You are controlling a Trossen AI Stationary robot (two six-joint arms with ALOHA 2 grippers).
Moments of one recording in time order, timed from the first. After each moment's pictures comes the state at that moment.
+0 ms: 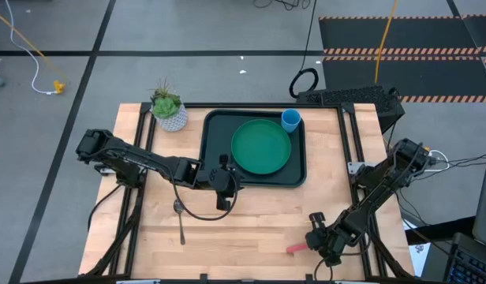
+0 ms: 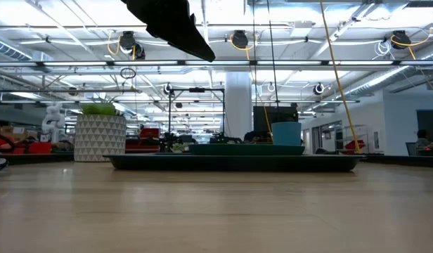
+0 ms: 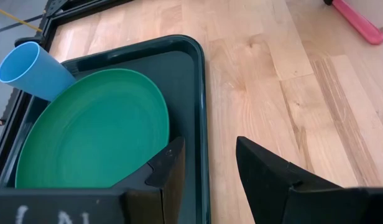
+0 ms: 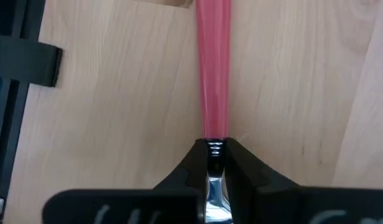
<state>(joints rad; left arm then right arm) -0.22 1.57 1.13 -0.28 -0.29 0.10 0.90 1.59 0.74 -0.36 0.07 0.69</state>
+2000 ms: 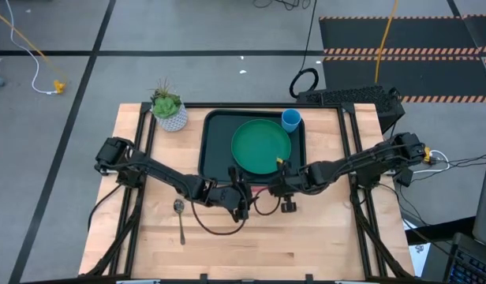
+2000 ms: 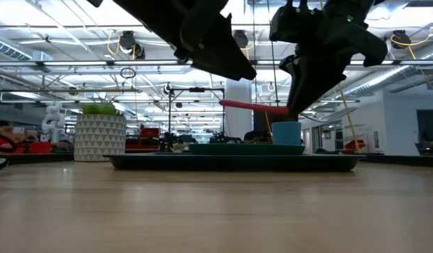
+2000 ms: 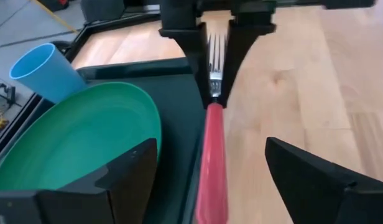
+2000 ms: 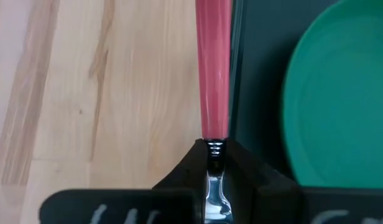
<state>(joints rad) -0.31 1.80 1.13 0.04 -0.53 -0.04 0.22 1.53 0.98 -0.54 0.19 0.07</state>
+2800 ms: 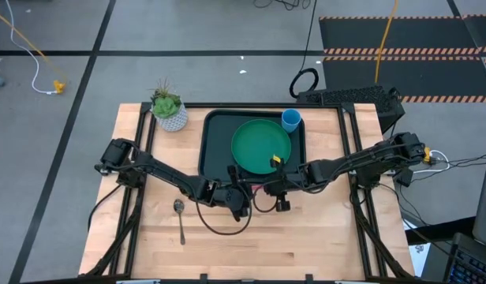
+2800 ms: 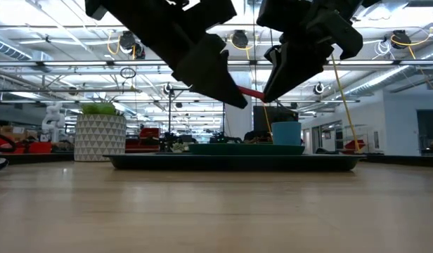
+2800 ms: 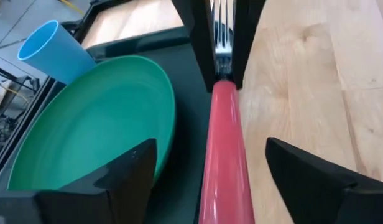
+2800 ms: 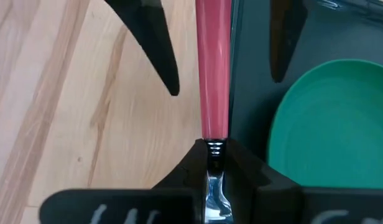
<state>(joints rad) -0.29 1.85 1.13 -0.02 -0.58 0.00 0.20 1.53 0.98 -0.38 0.19 -0.02</state>
